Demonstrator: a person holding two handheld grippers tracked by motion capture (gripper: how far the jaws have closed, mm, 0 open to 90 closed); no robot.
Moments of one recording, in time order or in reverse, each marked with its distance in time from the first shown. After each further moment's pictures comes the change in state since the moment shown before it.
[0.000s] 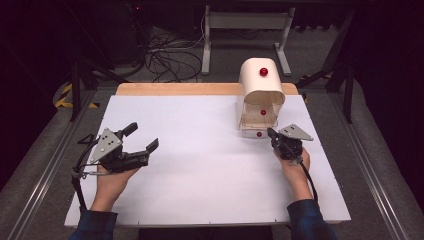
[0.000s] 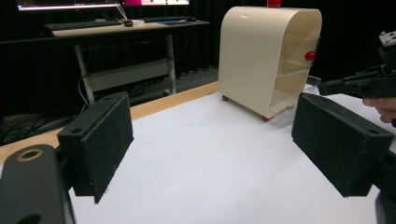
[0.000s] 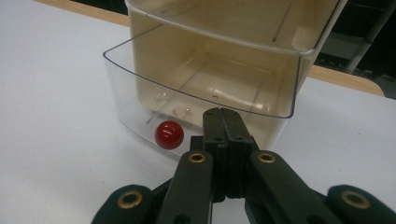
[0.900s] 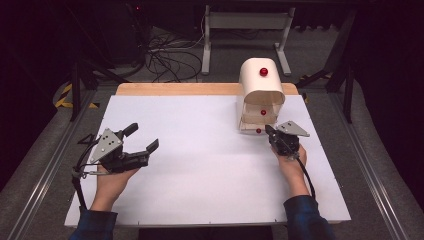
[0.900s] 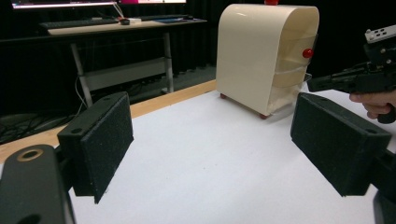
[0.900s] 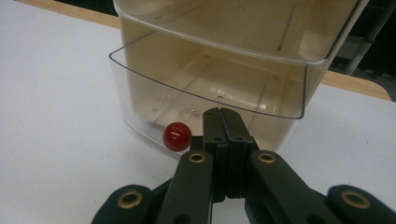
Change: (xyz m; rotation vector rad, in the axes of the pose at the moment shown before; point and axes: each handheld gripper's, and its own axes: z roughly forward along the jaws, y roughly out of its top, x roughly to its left) left arm 0.002 -0.001 0.000 0.010 -0.011 0.001; right arm 0.000 0.004 0.014 -0.003 -0.004 0.009
